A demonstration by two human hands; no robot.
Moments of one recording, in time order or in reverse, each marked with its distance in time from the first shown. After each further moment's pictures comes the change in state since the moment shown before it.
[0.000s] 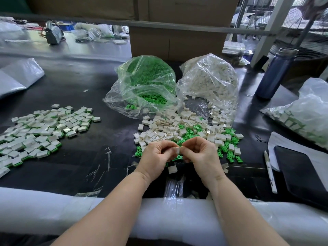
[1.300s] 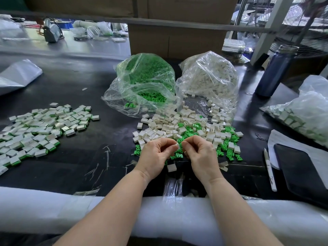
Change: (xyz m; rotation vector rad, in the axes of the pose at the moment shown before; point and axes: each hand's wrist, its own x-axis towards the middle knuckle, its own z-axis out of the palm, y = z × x) left_hand 0.003 -0.002 -0.001 0.121 0.028 0.035; right_hand 0.000 0.007 0.002 -0.308 0.083 -0.138
